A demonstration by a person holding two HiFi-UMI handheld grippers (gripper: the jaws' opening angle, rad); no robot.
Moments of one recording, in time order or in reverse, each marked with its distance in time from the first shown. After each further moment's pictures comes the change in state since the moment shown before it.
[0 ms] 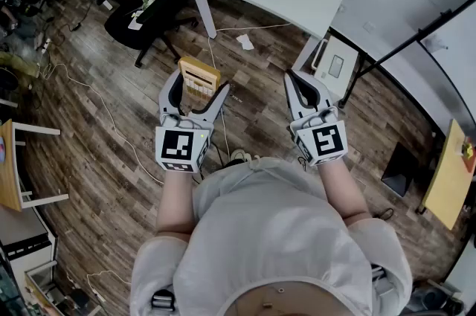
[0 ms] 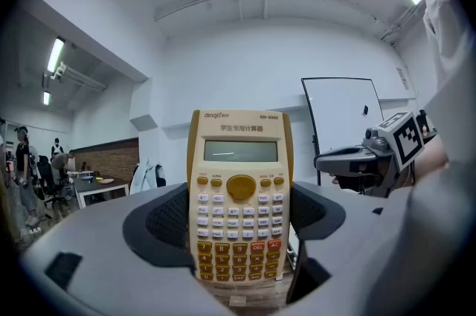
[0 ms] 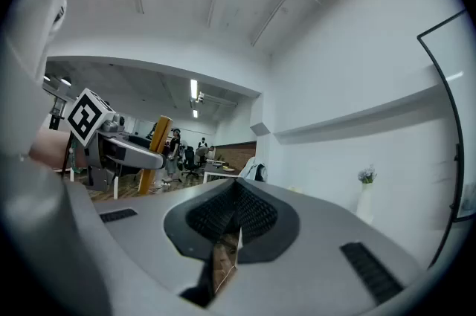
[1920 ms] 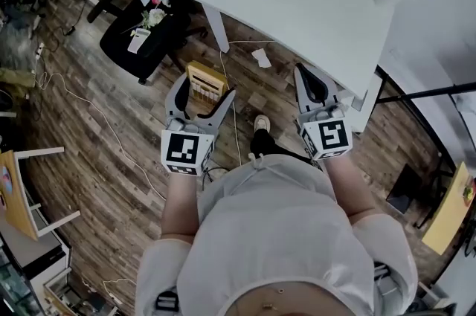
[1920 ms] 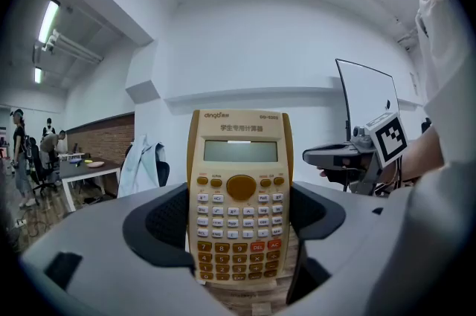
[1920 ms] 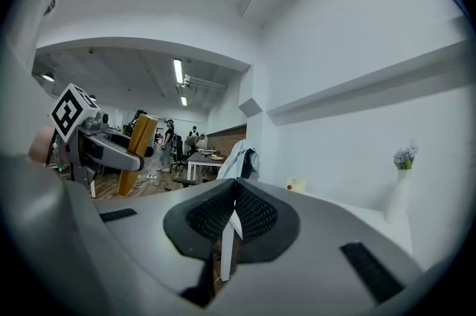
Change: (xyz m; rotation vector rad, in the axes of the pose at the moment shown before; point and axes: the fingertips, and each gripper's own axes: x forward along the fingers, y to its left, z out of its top) left arm 0.239 0.228 -0.075 -0.065 0.105 -0.041; right arm 0.333 -0.101 -0.078 0.037 0.097 -0.047
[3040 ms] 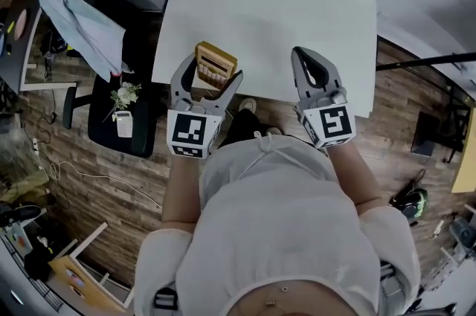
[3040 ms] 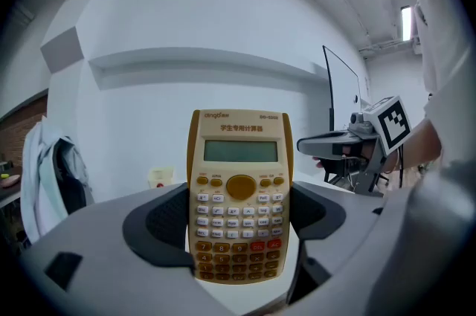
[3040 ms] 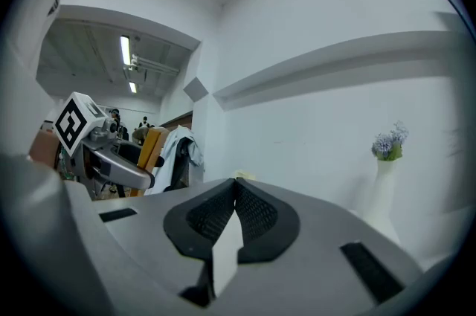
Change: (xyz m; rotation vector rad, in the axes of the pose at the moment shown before) left arm 0.366 0.064 0.005 0.103 0.104 -0.422; right arm 0.199 -0.213 -0.048 0.093 0.097 -0.342
